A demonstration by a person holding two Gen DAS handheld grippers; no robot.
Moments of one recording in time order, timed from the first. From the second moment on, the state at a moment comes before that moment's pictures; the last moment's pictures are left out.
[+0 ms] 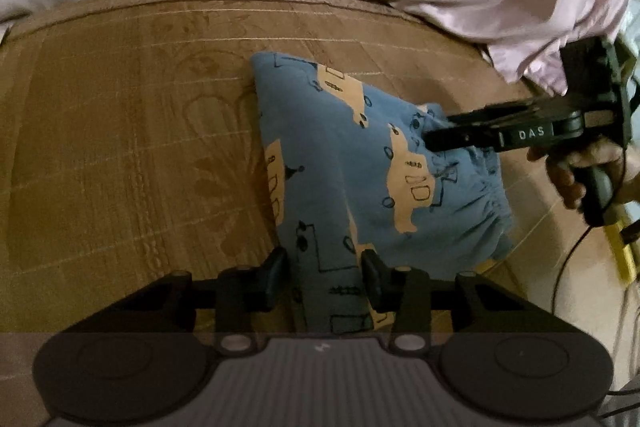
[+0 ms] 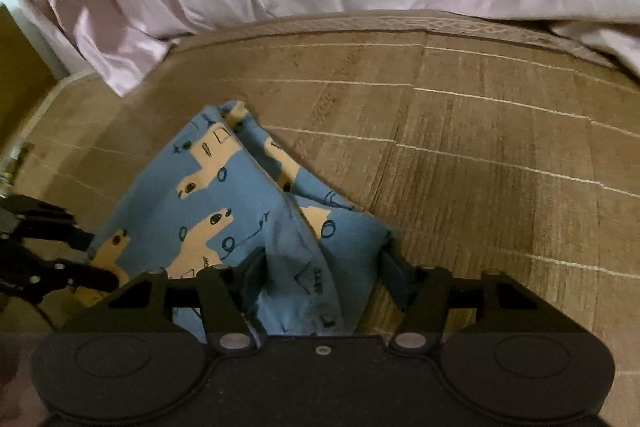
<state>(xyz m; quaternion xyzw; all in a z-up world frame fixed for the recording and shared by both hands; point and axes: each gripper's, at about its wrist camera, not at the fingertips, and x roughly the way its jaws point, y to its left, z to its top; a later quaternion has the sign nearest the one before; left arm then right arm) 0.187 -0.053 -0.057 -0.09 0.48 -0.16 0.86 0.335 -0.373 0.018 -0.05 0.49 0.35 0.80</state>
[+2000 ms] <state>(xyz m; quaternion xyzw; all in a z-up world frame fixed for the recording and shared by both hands) 0.285 -0.009 -0.061 -0.16 0.41 -0.03 0.90 0.384 -0.275 0.029 -0.28 0.22 0.19 0.92</state>
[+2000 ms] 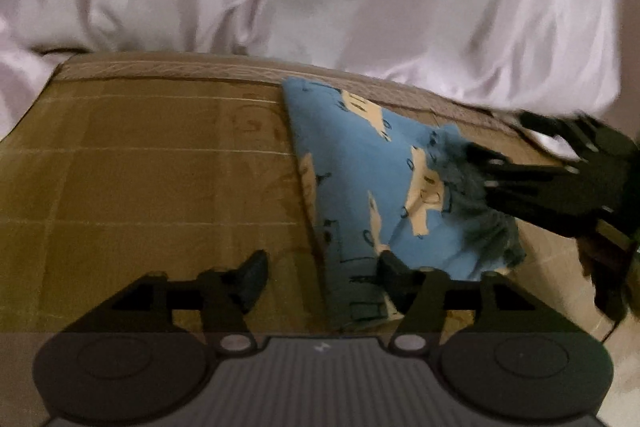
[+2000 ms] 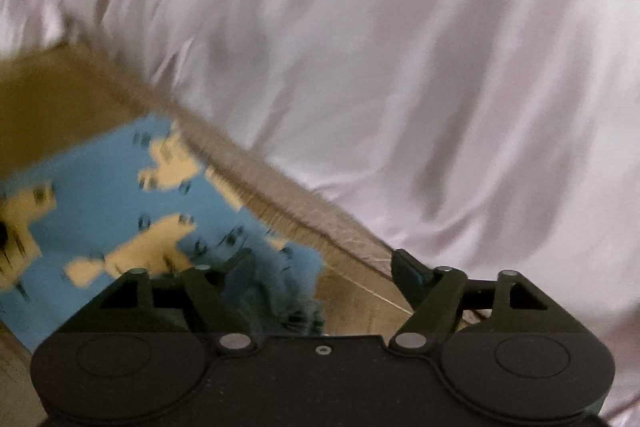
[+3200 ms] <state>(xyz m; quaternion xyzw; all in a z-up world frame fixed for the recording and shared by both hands) 0.121 -0.060 -0.021 -0.03 0.31 0.03 0.95 0.130 -0.374 0.077 -0.02 0.21 0.13 0.97</state>
